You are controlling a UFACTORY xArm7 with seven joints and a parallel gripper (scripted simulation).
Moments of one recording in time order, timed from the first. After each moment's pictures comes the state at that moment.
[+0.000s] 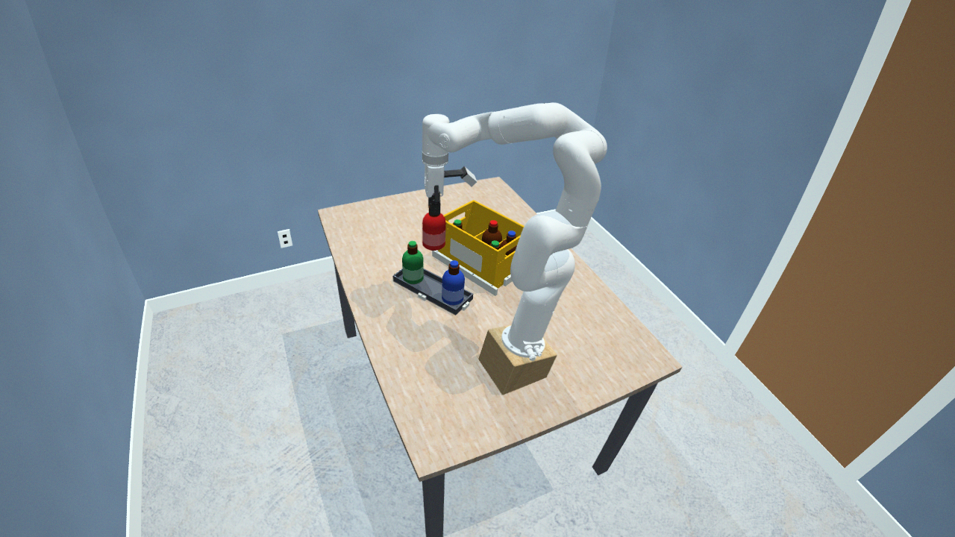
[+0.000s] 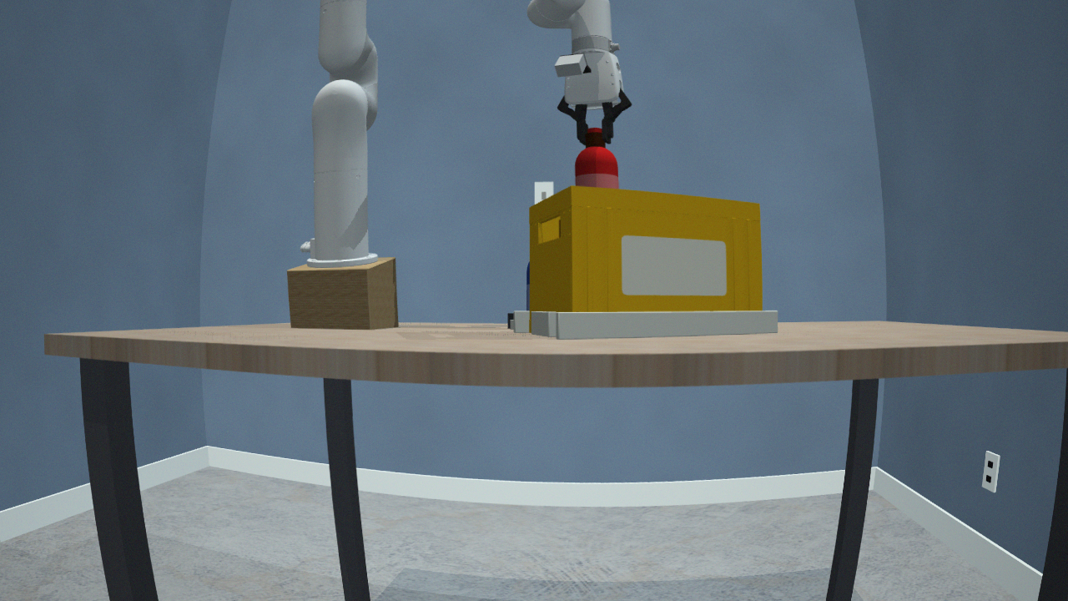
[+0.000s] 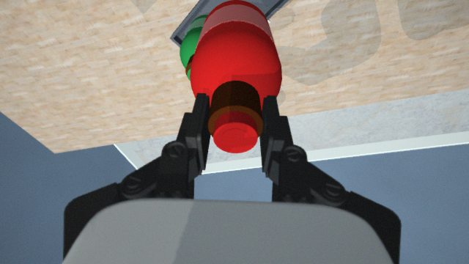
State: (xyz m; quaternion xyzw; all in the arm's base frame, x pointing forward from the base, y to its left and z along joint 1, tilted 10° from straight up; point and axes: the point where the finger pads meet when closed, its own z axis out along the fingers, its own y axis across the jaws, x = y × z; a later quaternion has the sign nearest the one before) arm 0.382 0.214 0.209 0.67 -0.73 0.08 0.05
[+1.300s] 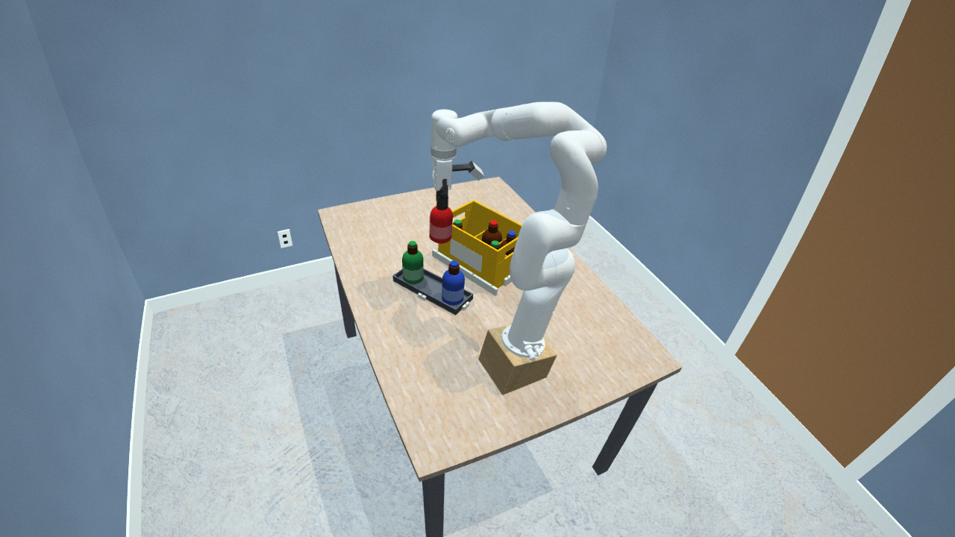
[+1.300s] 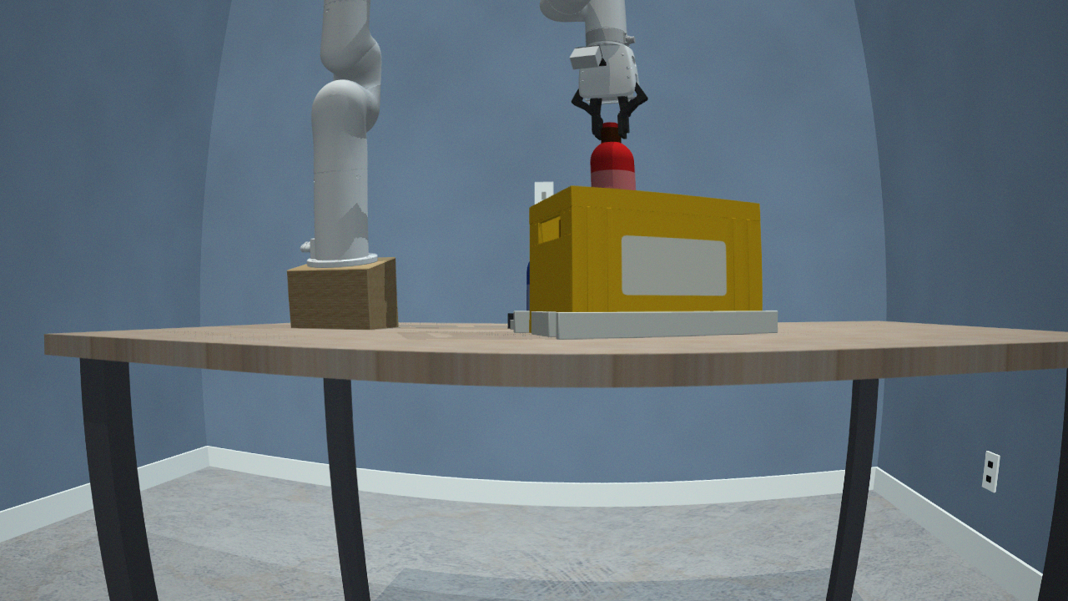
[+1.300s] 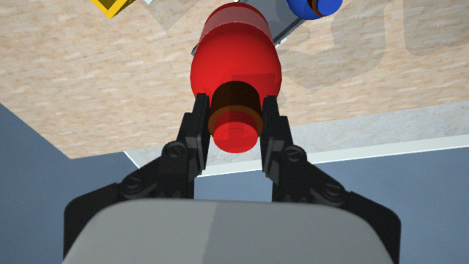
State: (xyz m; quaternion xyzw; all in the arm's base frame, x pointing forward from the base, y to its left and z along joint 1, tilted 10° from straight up) arm 0.416 0.183 0.216 0.67 -0.73 0.08 0.05
